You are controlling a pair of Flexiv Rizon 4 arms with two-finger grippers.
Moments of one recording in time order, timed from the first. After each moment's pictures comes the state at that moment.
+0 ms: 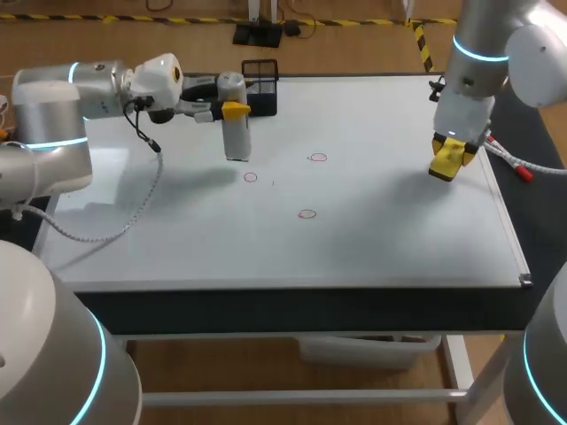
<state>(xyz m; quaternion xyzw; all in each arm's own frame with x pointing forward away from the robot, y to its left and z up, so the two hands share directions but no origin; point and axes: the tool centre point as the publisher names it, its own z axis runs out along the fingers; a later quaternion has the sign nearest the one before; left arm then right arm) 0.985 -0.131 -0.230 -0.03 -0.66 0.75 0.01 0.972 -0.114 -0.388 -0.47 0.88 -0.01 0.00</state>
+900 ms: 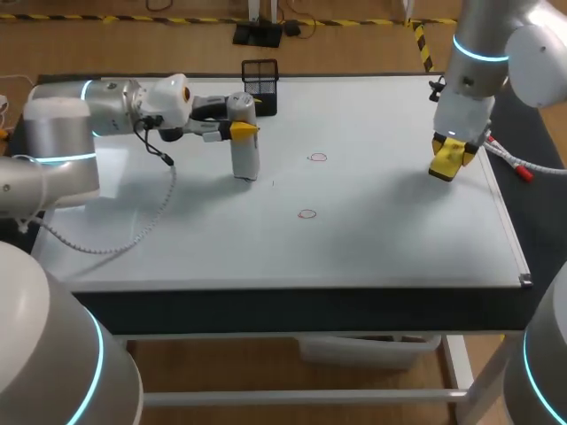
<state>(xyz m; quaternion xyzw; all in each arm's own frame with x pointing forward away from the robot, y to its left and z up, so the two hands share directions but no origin) 0.966 -0.145 -0.253 -0.03 -0.65 0.76 0.03 0.972 -0.114 -0.388 -0.47 0.88 -0.01 0.00</state>
